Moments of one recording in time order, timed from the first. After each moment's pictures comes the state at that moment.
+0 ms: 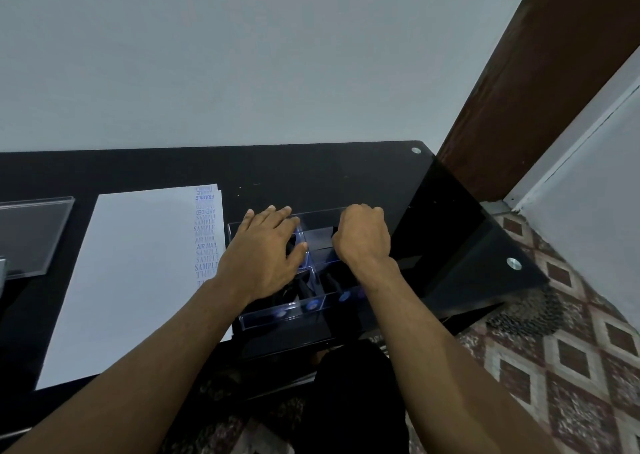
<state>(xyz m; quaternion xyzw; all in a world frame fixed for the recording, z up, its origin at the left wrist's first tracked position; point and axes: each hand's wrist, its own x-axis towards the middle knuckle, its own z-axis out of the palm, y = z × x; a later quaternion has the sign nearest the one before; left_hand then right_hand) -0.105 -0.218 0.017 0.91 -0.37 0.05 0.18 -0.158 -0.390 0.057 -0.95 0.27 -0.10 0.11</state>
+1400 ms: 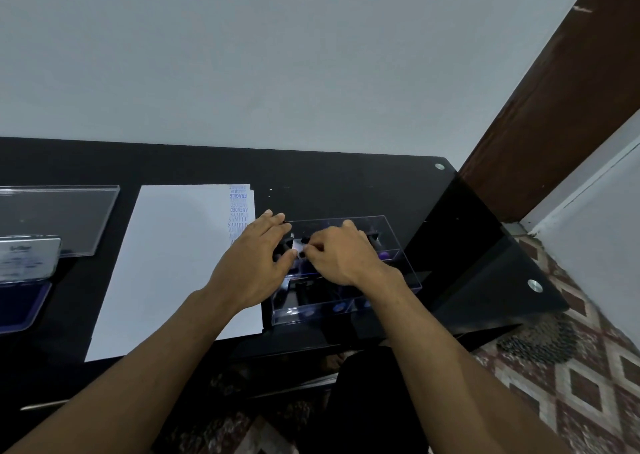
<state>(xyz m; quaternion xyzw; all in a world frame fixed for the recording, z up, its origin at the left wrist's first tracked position) -0.108 -0.160 0.013 0.90 -0.30 0.03 0.32 -0.154 -0.338 0.060 -0.99 0.05 0.06 0.12</state>
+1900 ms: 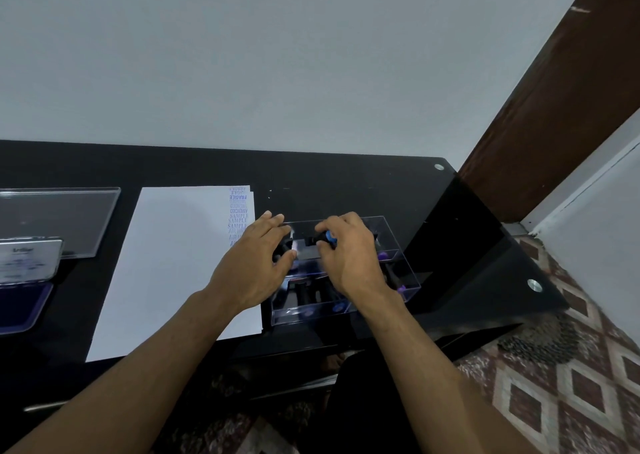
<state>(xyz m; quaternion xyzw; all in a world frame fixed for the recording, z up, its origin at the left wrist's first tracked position) -0.108 -0.160 0.011 0.90 -0.30 0.02 0.32 -0.170 -0.332 0.050 -0.95 0.09 -0.17 0.26</state>
